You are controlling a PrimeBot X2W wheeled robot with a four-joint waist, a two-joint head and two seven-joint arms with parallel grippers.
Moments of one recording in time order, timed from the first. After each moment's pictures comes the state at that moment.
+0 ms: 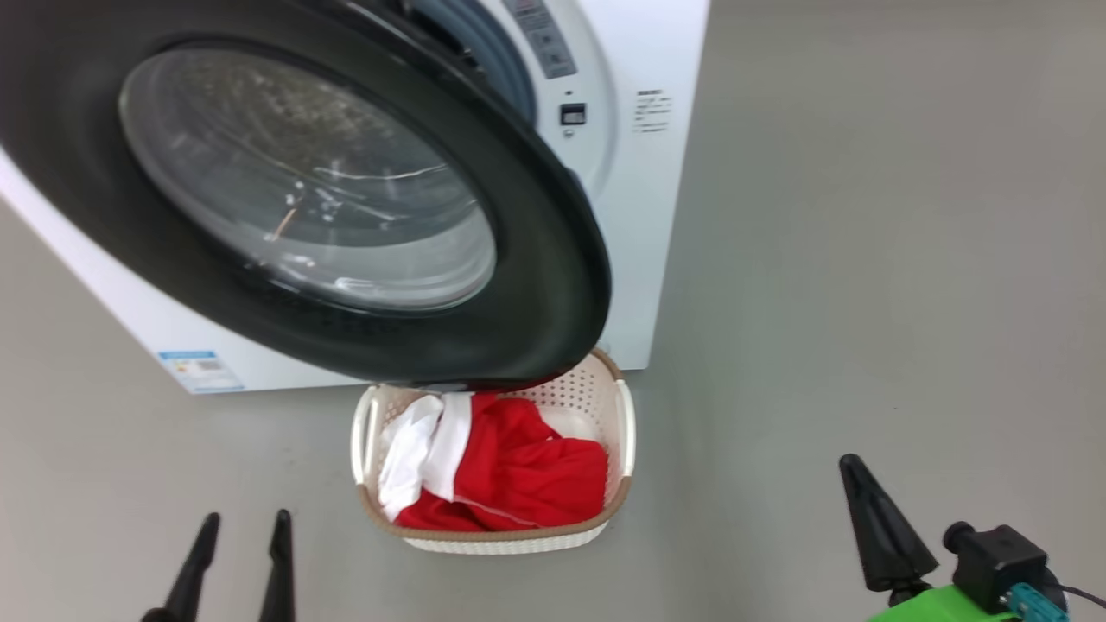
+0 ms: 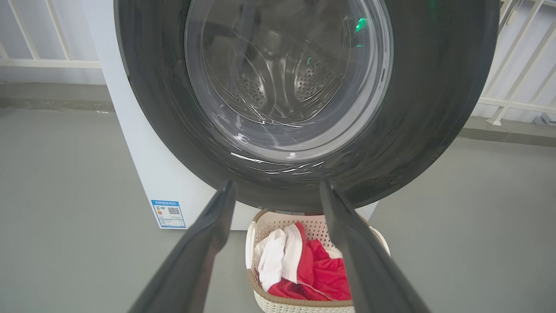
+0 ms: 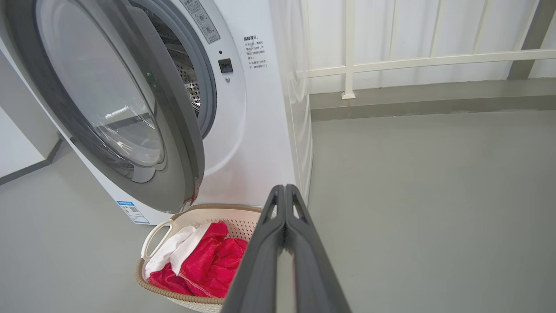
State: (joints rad) left arm 0.09 0.08 0.08 0.13 -0.24 -0.13 -0.25; right arm 0.08 -0.04 0.02 0.18 0.28 0.12 -0.26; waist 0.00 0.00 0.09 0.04
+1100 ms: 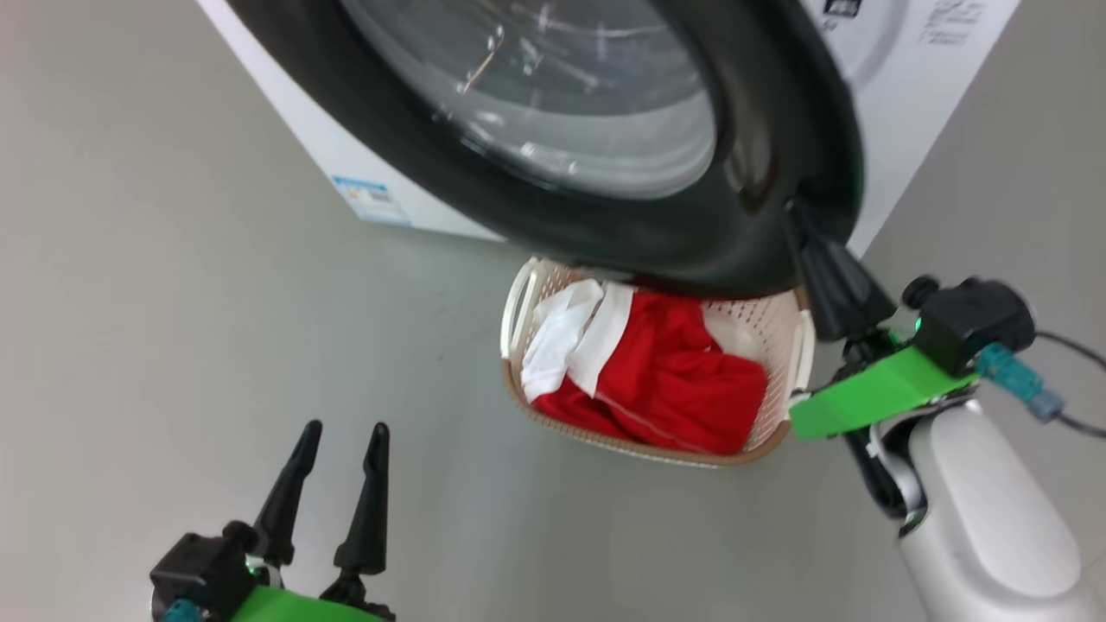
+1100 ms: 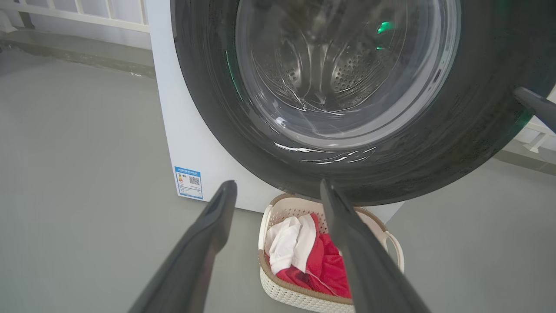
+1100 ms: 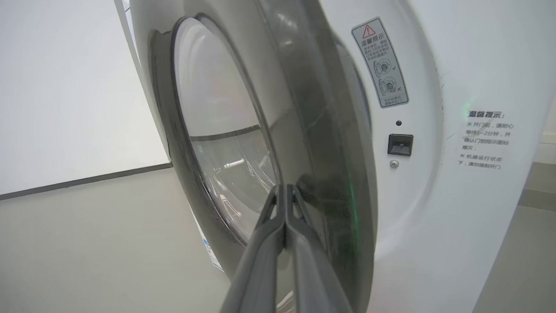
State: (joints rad) left arm -0.08 0.04 -0.09 0.14 -0.35 -0.13 -0.25; right arm -0.42 -0.08 0.14 0.28 0.25 0.13 -0.26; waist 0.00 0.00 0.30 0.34
